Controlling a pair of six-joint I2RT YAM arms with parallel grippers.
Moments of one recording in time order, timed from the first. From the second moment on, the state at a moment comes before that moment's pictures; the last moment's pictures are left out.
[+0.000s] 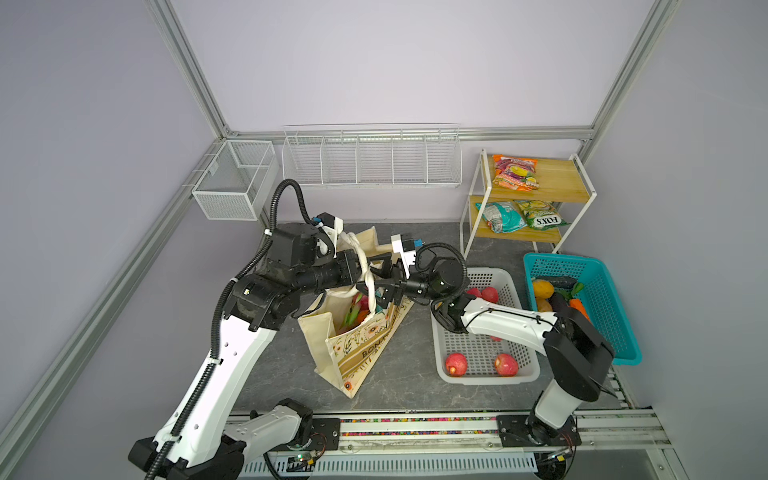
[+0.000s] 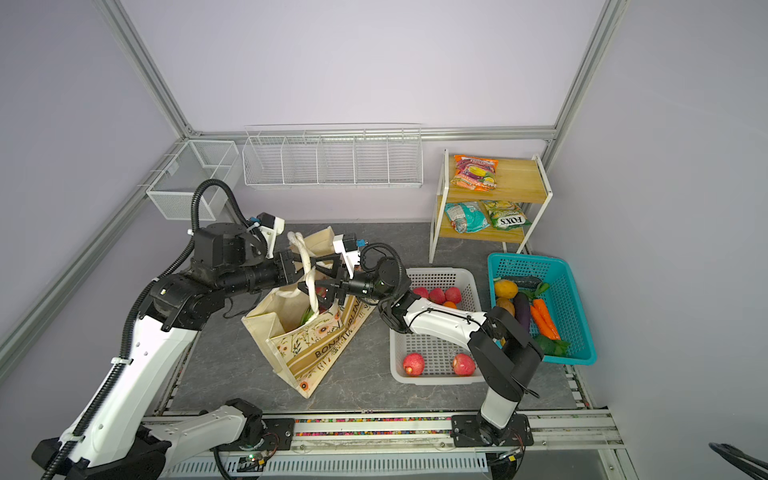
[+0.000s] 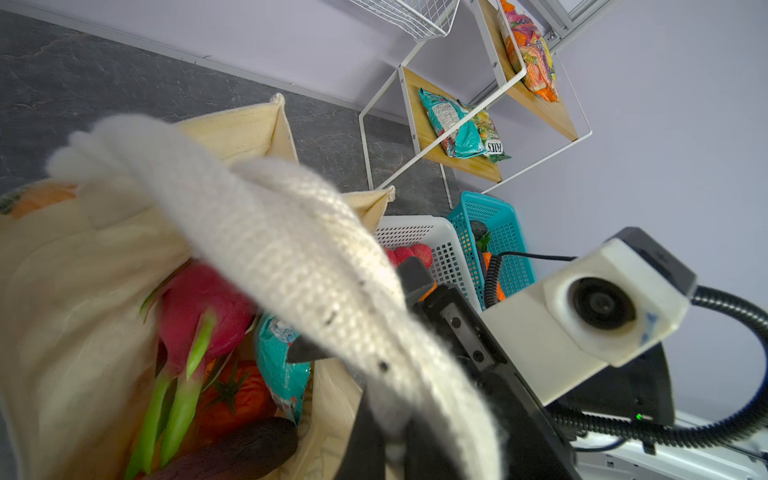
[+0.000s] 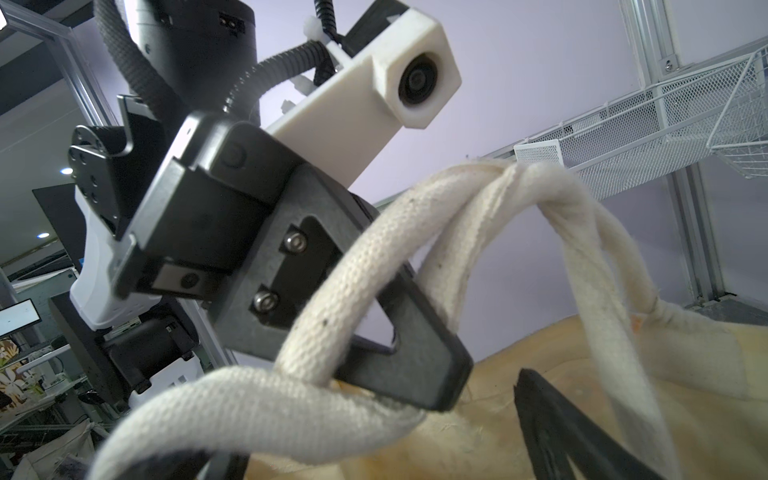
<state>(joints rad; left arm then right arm) -0.48 1.13 1.48 -0.88 0.32 -0.57 0.88 1.72 1.12 0.97 -0.63 0.65</state>
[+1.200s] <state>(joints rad) -0.42 1.15 1.56 -1.03 0.29 -0.50 0.88 1.53 1.04 0.53 -0.60 0.37</state>
